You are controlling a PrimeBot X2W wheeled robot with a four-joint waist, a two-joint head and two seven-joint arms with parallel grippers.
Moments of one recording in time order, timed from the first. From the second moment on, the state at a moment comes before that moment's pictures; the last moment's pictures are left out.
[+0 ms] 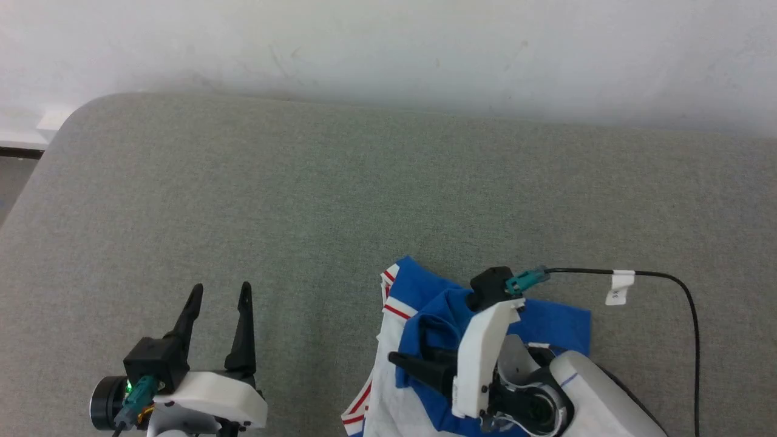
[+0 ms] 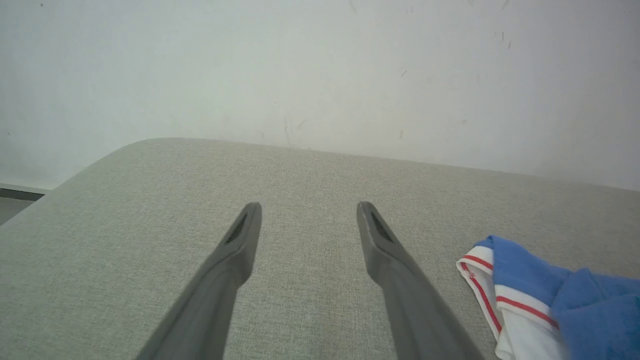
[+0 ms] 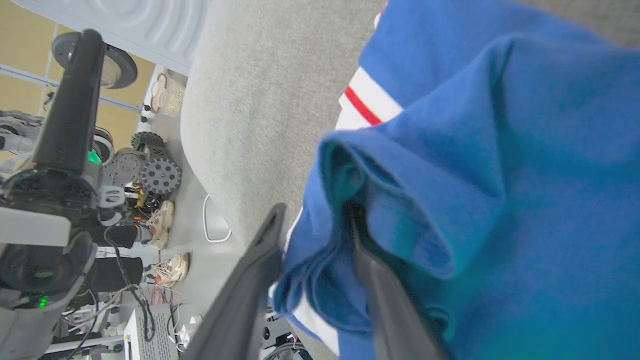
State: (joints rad) left arm -0.02 0.33 -0.29 0.08 -0.44 0.20 -0.26; right arm -0.34 -0.06 0.52 0.44 0.94 0.13 0.56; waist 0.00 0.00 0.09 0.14
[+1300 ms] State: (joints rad) left arm 0.10 0.37 -0.23 0.06 -0.47 0.22 -0.26; right arm 0.20 -0.18 -0.07 -0.16 0.29 0.13 0.01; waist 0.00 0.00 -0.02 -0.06
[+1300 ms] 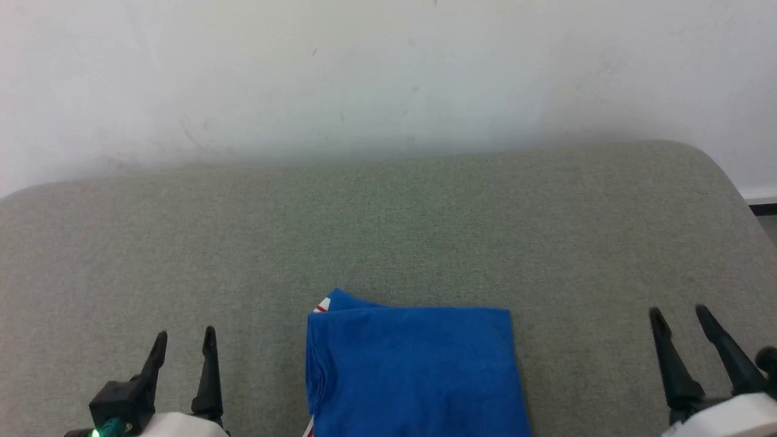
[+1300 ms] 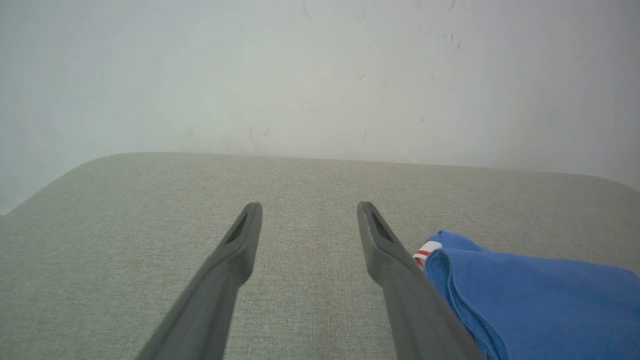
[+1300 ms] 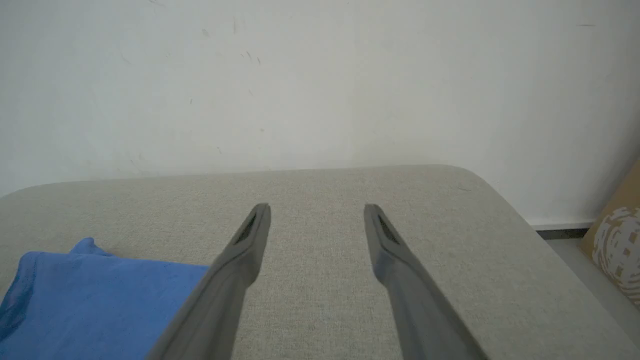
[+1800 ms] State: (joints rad) left arm 0.12 0.37 -0.21 0.05 -0.49 0.23 -0.26; right arm 0.19 -0.12 -0.34 0.17 0.81 0.13 0.49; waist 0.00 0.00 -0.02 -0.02
